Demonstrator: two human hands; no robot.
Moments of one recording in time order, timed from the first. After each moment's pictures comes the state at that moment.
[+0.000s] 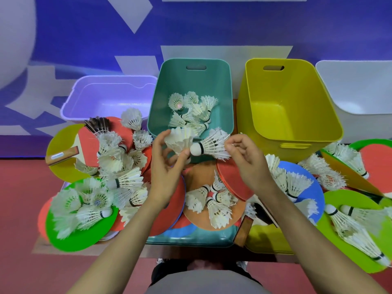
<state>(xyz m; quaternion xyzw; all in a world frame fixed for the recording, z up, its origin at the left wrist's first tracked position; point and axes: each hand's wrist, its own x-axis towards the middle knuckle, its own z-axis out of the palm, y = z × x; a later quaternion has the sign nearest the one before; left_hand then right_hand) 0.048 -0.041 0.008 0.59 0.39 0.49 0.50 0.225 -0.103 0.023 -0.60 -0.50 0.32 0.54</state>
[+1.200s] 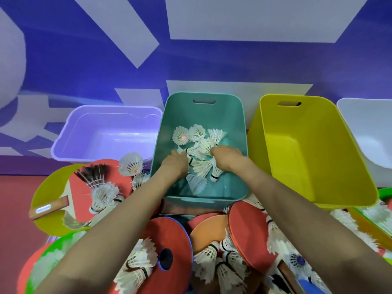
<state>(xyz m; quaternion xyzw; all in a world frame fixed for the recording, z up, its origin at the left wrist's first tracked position) 0.116 0.156 -0.013 0.81 0.52 -0.23 0.17 0.262 0.116 -0.007 -0.74 -0.63 0.20 -0.14</state>
